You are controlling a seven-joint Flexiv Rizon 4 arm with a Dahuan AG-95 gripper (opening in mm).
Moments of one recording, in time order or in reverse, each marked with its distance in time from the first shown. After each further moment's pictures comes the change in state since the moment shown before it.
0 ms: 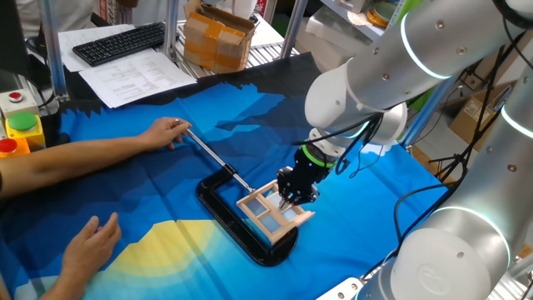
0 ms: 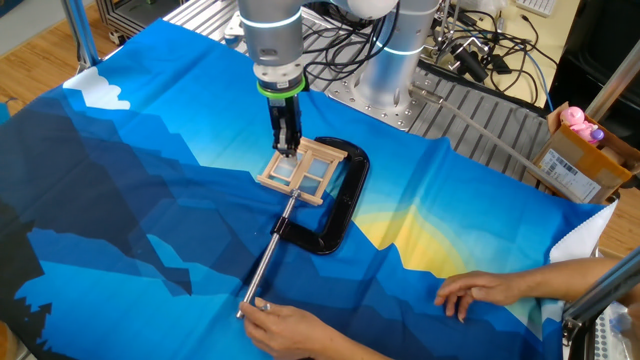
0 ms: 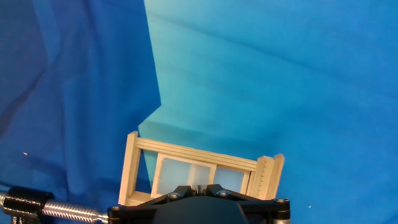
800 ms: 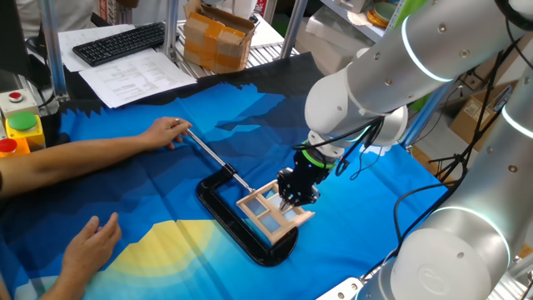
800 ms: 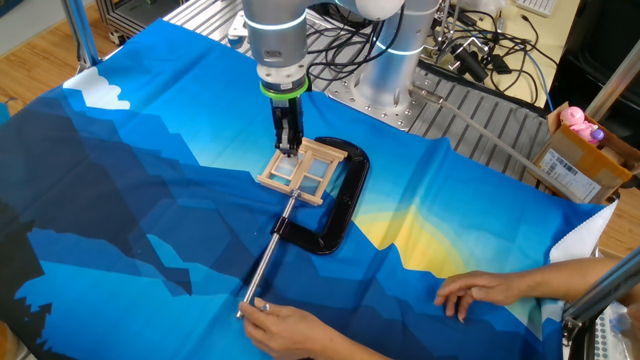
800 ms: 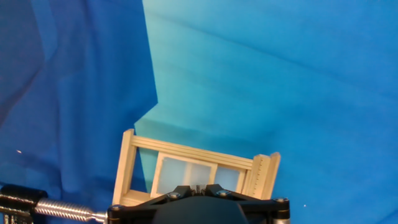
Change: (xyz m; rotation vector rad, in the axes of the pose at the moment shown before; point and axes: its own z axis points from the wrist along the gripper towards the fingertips) arm 0.003 -0.005 -0.001 0.020 -0.007 -0.016
